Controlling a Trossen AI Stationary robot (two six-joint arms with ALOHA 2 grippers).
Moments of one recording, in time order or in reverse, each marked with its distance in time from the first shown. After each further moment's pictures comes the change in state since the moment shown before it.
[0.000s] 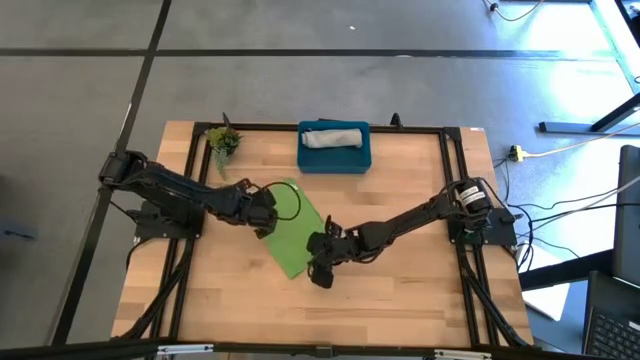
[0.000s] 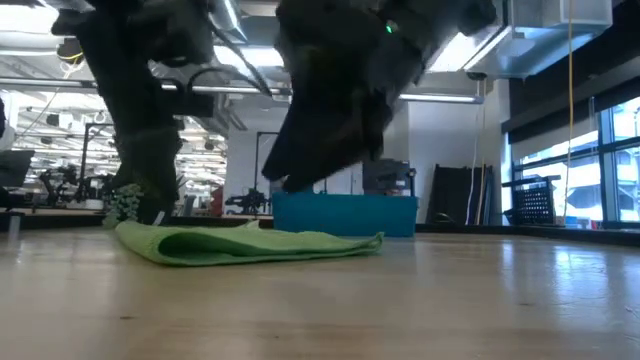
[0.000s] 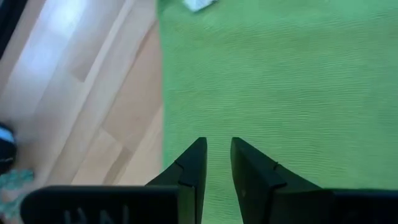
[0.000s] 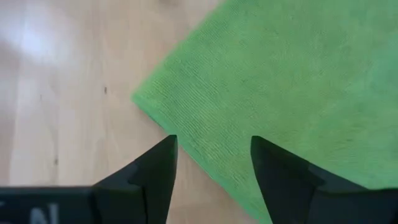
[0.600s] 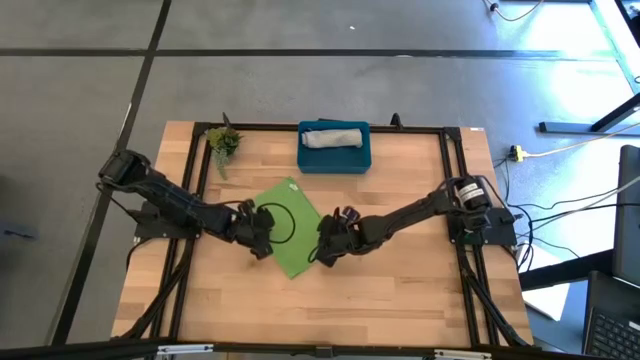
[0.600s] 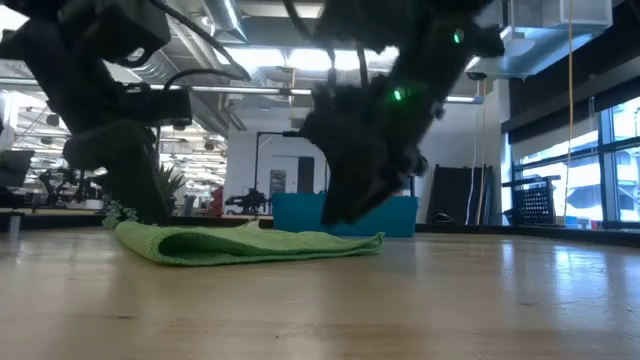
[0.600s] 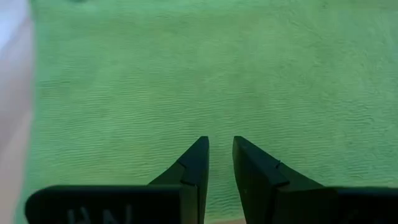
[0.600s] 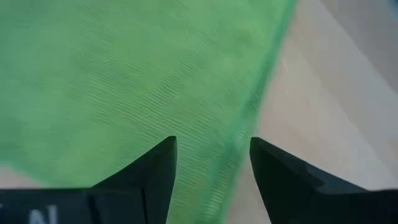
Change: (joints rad) left arm -0.189 0.006 -0.163 0.369 0.061 -0.102; right arm -0.049 -0.002 -0.065 -0.176 0.259 0.178
